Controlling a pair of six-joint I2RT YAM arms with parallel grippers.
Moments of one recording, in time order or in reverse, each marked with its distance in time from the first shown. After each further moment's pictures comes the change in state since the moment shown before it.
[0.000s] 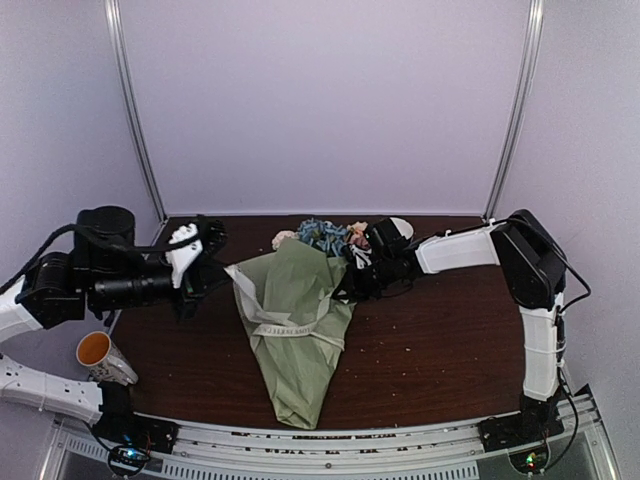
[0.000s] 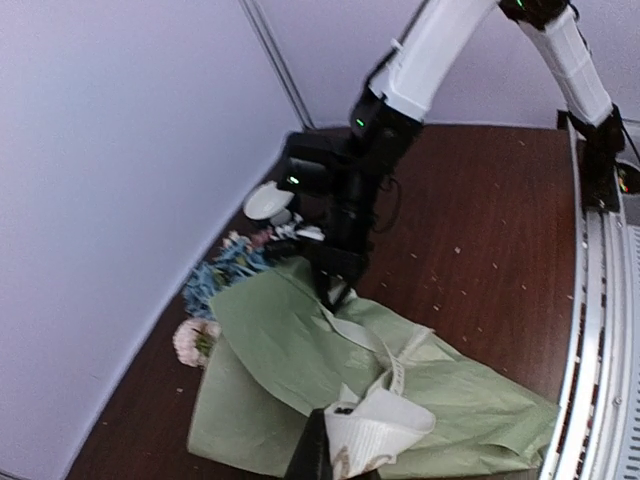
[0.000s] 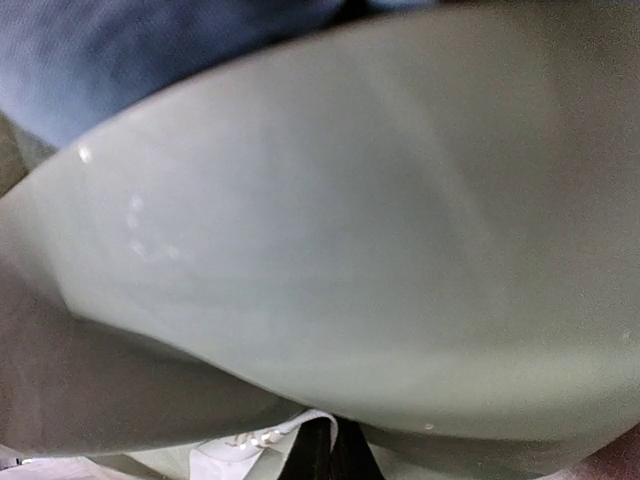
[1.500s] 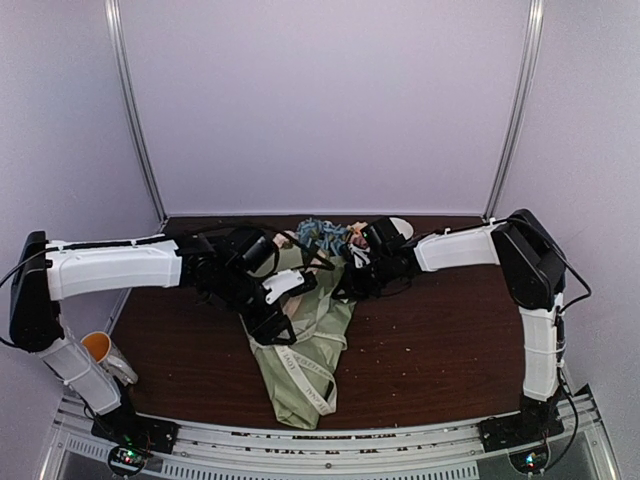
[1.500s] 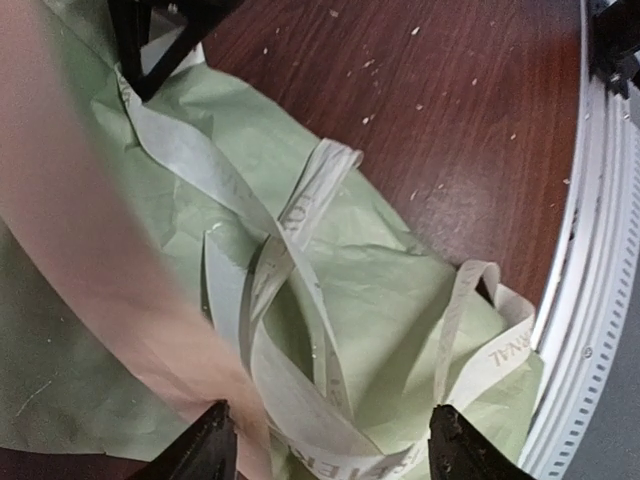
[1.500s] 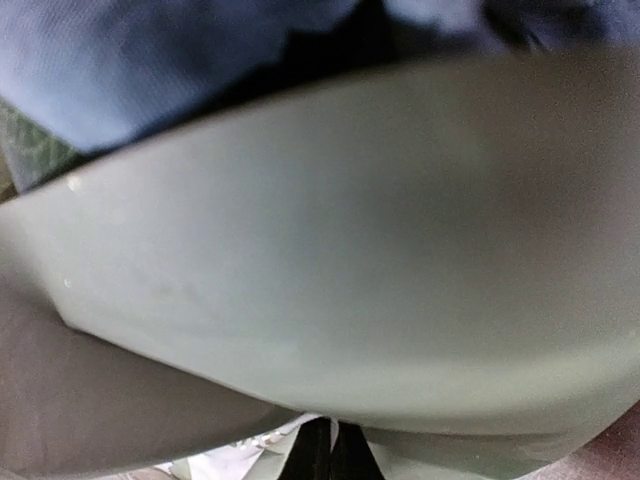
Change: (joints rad) left arm 0.227 0.730 0.177 -0.192 0.448 -0.162; right arm 0.008 0.000 0.029 -0.050 0.025 -0.029
